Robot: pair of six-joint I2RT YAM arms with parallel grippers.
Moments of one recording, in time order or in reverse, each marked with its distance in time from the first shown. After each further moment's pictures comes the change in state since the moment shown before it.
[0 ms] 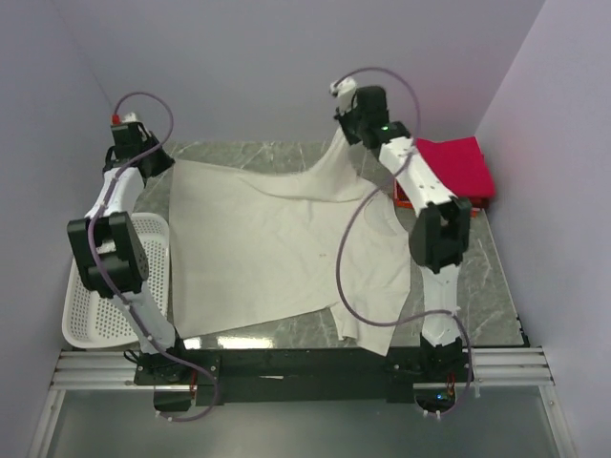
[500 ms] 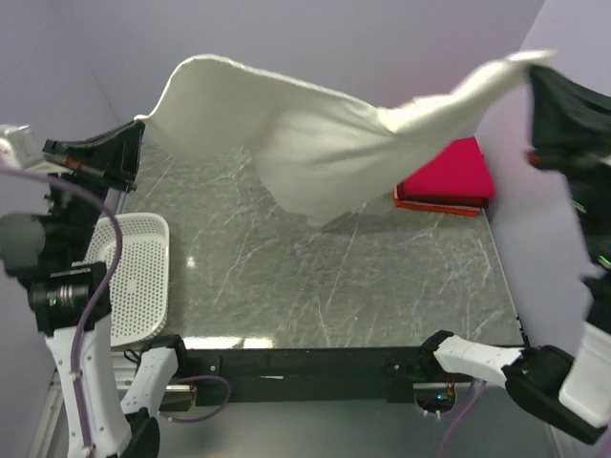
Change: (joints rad) left arm -0.038 -1.072 -0.134 0.174 0.267 -0.176; right arm 0.268 -1.091 0.095 -0.055 0.094 -0.053
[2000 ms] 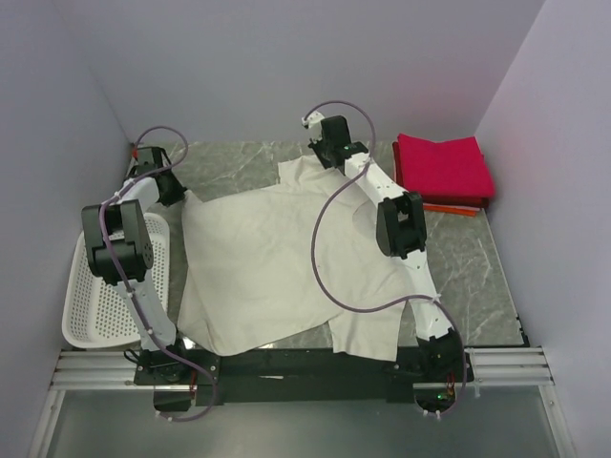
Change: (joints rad) left arm -0.006 1.144 0.003 -0.207 -0.396 0.125; right arm -0.202 1.437 0.158 0.064 -0.026 0.050
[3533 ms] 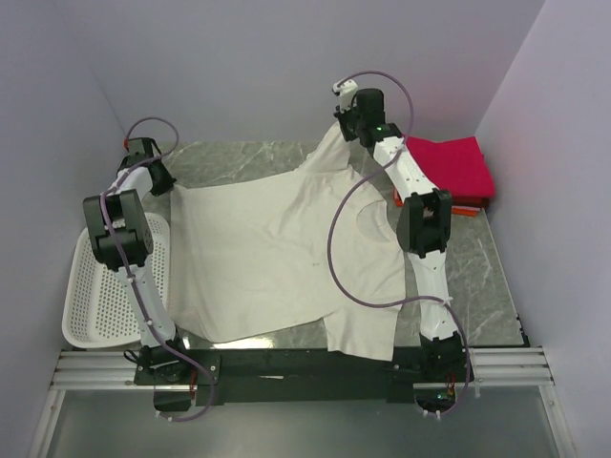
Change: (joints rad) left arm 0.060 0.169 0.219 -0.029 -0.022 0.079; right arm -0.127 -0.163 -0.030 0.058 -0.163 0.047
